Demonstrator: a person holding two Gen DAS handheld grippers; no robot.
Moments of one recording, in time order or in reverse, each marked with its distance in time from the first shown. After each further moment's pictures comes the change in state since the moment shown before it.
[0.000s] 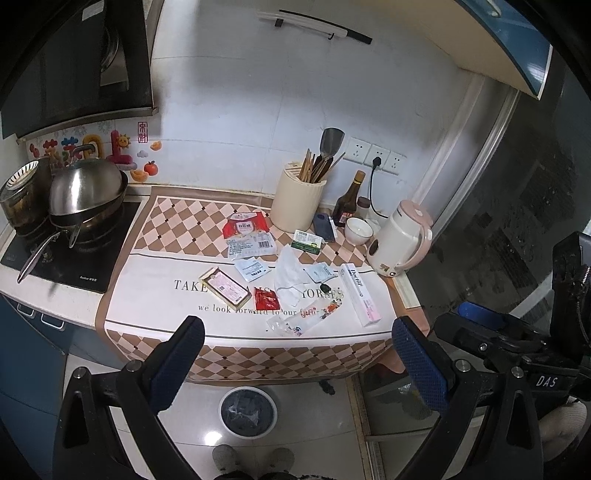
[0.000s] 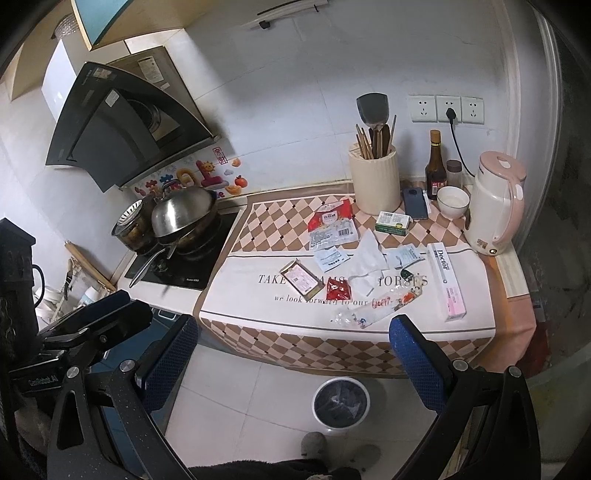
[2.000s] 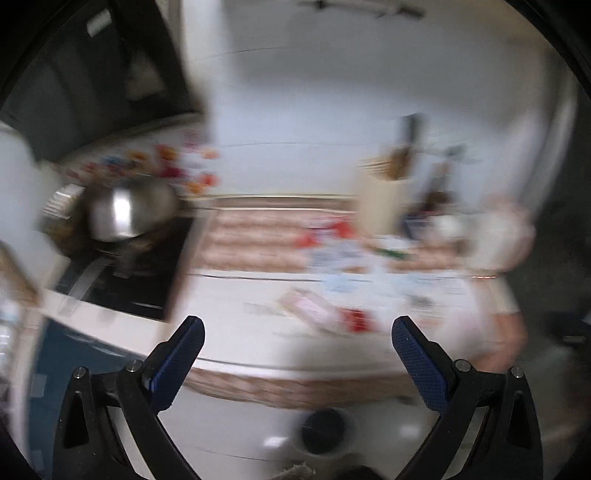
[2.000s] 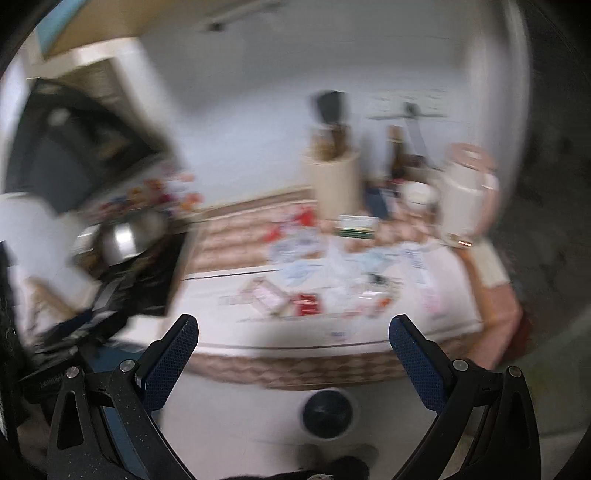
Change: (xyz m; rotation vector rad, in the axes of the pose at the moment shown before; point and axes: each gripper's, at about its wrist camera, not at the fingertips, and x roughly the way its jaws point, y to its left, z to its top) left arm 0.096 0.036 0.027 0.071 0.004 0.414; right arm 0.055 -0.011 0.016 0.122 -0.026 -0.233
